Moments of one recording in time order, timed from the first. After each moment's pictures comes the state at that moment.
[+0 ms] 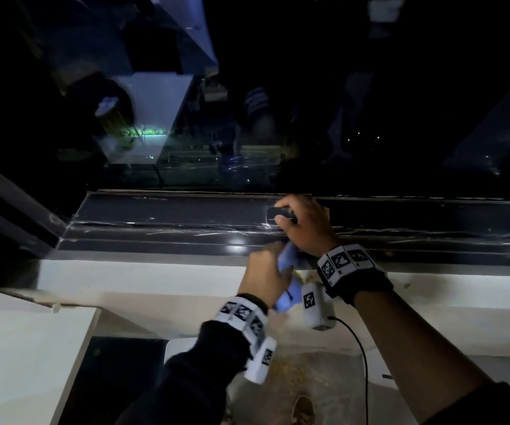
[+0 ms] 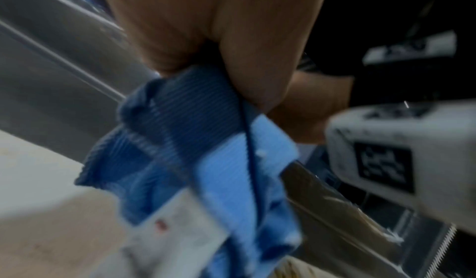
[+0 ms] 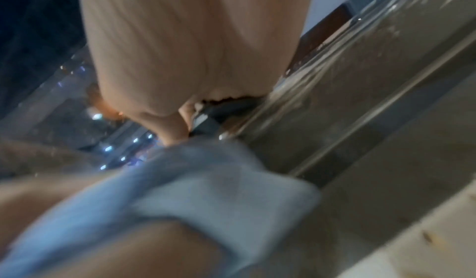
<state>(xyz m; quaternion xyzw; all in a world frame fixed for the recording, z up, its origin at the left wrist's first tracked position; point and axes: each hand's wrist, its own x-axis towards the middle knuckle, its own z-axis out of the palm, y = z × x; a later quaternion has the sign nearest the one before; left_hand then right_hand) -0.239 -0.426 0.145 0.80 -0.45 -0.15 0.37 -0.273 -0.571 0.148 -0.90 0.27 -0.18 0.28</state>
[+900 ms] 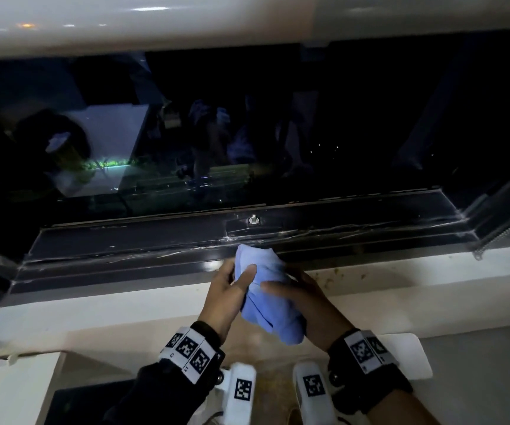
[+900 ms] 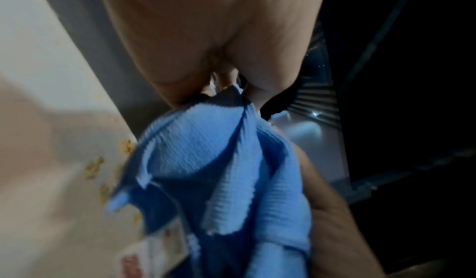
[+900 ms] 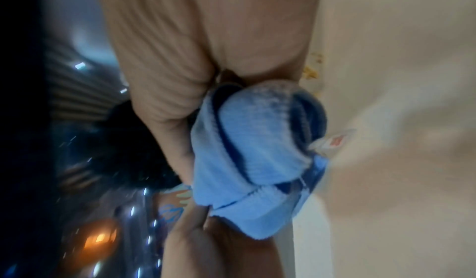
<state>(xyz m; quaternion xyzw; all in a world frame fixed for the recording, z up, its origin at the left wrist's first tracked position) -0.254 -0.401 0.153 0.66 -0.20 -0.41 0.59 -0.389 -0.485 0.153 -0.47 0.34 -0.18 0.80</state>
